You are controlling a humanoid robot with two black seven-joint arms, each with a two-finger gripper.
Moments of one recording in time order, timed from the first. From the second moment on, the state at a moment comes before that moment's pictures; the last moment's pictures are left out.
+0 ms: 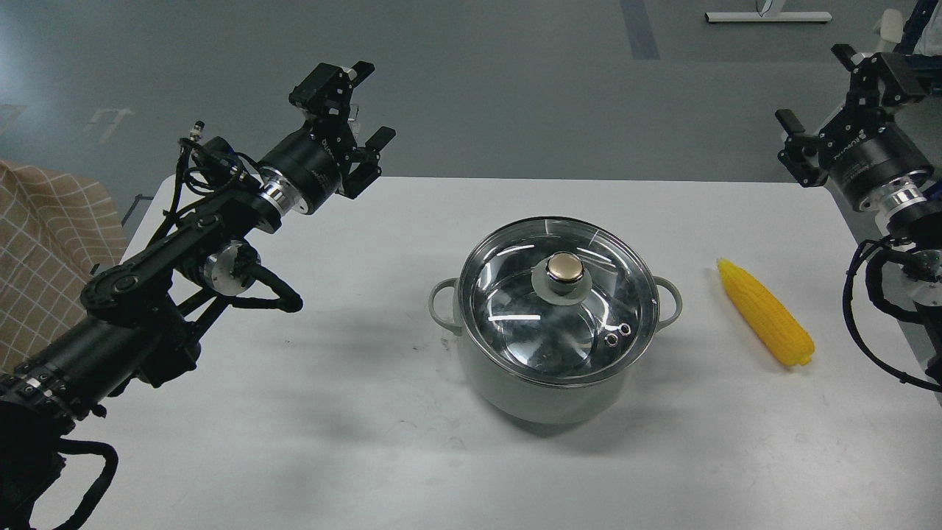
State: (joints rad) left arm -0.68 0.36 -0.84 -1.03 0.50 -0.21 -0.26; right arm 0.78 -0.43 0.94 0.58 -0.46 0.49 0.35
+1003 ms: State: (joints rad) left arm -0.71 0.32 -0.86 -0.87 0.43 -0.27 -0.27; right arm 0.81 -0.29 0.94 0.55 -0.46 0.49 0.34
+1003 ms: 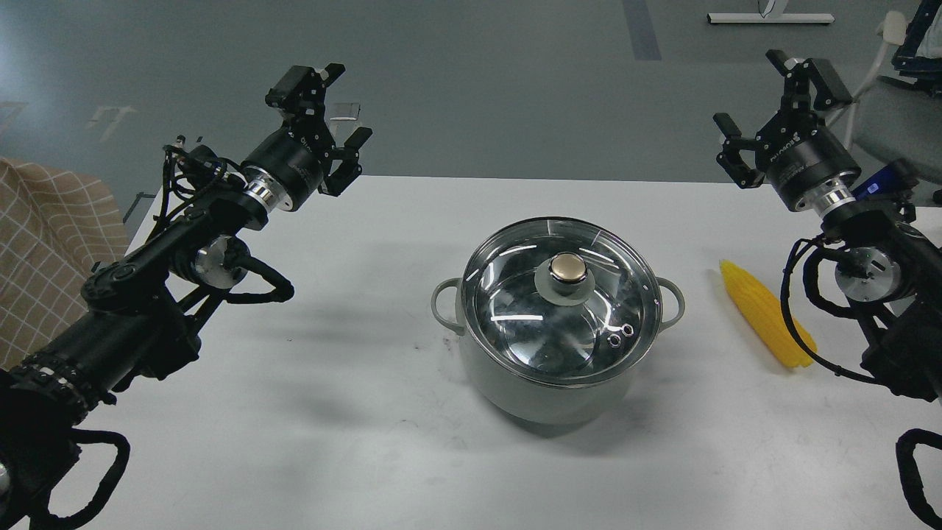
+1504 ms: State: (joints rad) left arm -0.72 0.30 -0.84 -1.02 0.66 -0.30 -0.37; right arm 0.80 -0.34 0.93 0.56 -0.46 0.49 0.34
